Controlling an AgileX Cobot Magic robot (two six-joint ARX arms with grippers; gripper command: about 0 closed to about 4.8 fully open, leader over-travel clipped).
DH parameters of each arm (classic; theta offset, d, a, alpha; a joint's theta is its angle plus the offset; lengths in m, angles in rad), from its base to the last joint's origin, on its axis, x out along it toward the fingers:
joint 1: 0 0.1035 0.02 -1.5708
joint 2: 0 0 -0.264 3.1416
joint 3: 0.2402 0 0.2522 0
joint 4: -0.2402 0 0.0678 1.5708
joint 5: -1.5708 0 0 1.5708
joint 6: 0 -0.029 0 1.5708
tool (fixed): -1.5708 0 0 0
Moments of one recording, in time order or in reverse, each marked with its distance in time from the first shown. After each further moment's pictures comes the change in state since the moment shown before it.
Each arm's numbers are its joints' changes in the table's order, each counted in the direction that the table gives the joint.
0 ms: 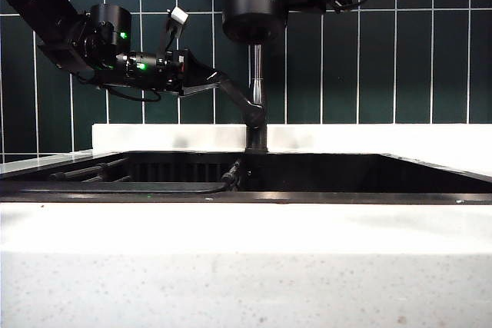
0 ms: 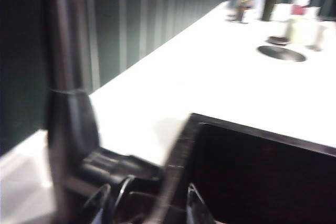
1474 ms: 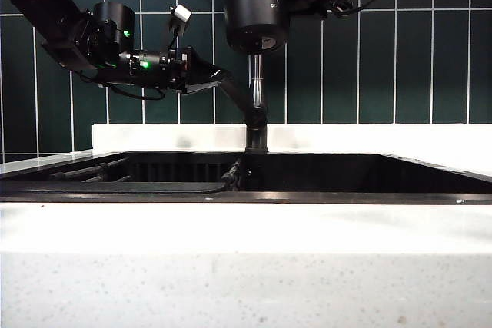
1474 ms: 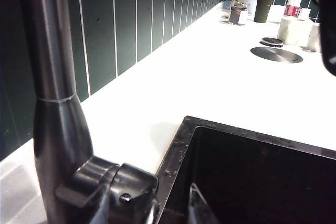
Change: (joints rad) left arm -0.006 -0.001 0.003 0.004 -0.026 -0.013; right arm -0.001 0.002 0.000 -0.044 -0.022 0.045
